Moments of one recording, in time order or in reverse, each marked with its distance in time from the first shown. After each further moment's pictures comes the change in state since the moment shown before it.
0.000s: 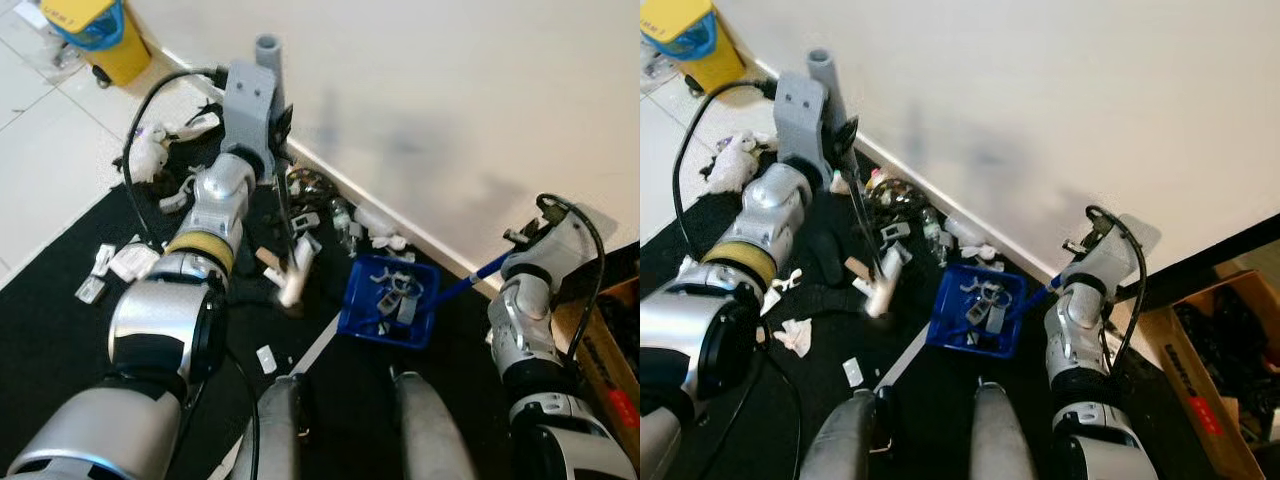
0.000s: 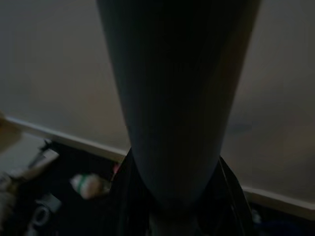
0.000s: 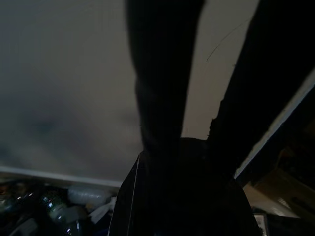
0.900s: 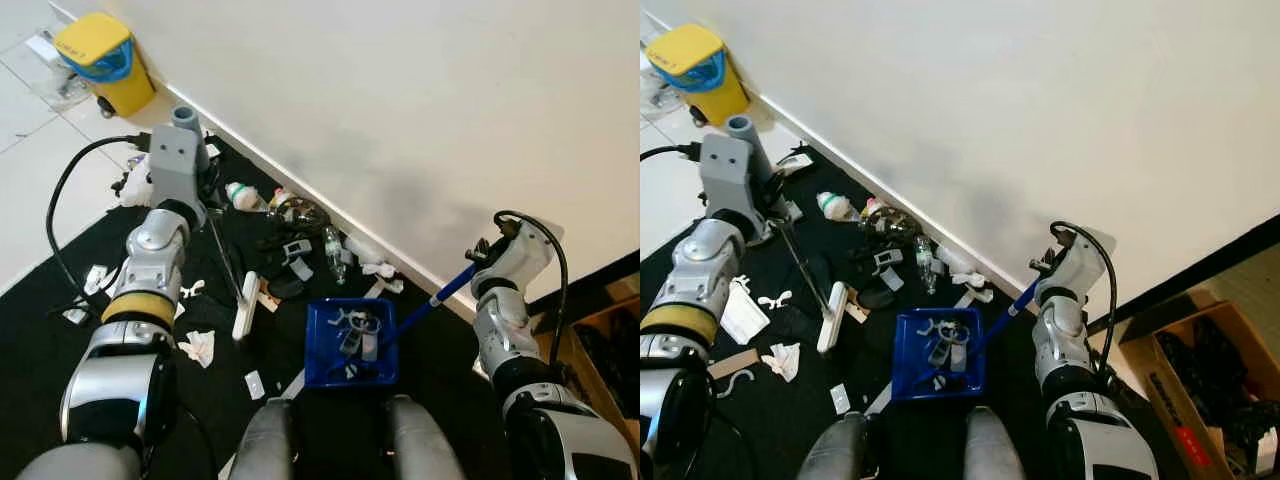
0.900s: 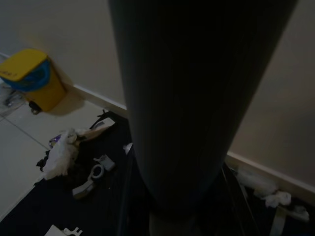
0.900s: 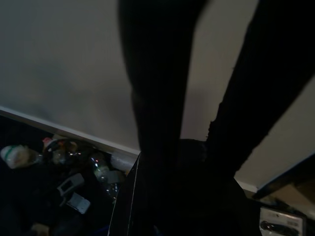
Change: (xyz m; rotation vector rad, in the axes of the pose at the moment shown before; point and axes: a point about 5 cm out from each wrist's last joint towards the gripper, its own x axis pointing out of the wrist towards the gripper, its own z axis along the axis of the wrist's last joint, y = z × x) left arm -0.068 0.066 -0.046 -0.003 0.149 0.239; right arm -0.007 0.011 -0.035 -0.009 0.200 0.172
